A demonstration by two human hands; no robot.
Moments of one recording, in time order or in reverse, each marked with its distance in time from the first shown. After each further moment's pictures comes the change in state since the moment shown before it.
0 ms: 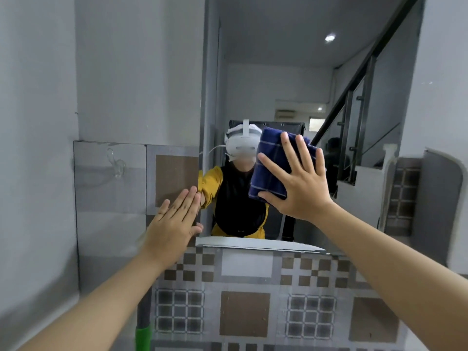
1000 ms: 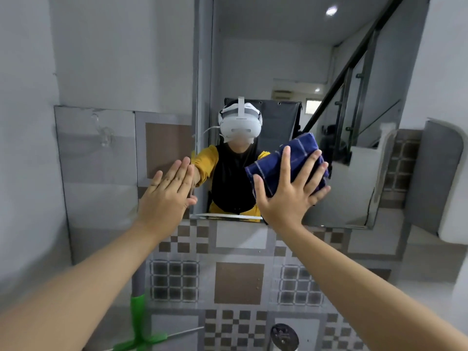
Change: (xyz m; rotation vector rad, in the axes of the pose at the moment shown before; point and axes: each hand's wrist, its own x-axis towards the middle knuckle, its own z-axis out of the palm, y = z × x) left_hand 0.003 0.004 0.007 -0.029 0.000 -0.018; right_hand -0.056 -0.076 0.027 0.308 0.008 0.747
